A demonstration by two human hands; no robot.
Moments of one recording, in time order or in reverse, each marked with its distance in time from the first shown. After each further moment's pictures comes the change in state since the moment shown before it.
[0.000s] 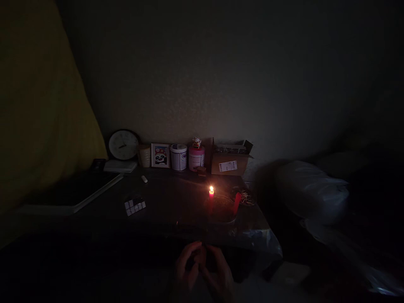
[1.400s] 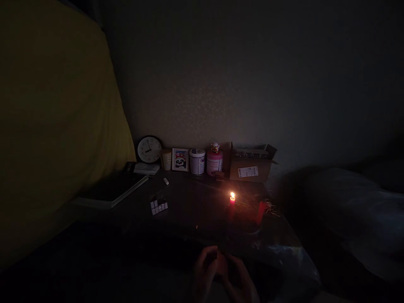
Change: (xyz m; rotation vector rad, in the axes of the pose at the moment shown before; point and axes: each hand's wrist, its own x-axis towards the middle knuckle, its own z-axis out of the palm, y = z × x) left_hand 0.012 -0.001 -0.006 -0.033 -0.027 -0.122; right_hand 0.001 0.020 0.012 0.120 -0.009 0.080
